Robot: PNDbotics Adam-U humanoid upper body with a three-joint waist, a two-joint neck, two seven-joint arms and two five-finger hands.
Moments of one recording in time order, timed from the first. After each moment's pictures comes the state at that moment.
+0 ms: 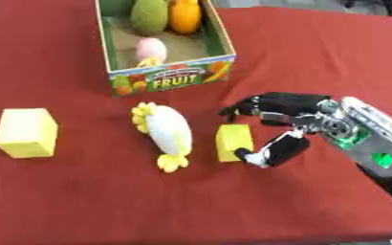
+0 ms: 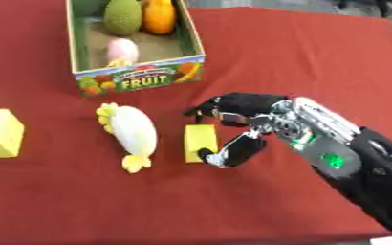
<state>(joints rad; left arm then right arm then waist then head) -0.21 0.52 -0.01 -1.98 -0.17 -0.33 0.48 -0.37 -0.77 0.40 -1.88 0.58 0.04 0.61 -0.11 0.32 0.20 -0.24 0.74</state>
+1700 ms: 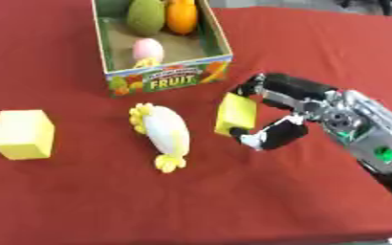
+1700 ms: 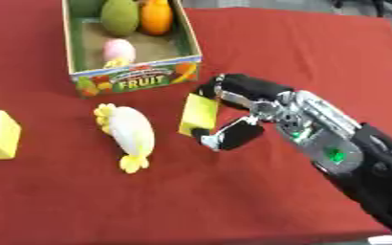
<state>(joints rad) -0.21 0.52 -0.01 -1.98 -0.16 -0.33 0.48 -0.46 -0.81 0.25 -1.97 0.37 0.15 0.37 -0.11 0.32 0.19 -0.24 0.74</state>
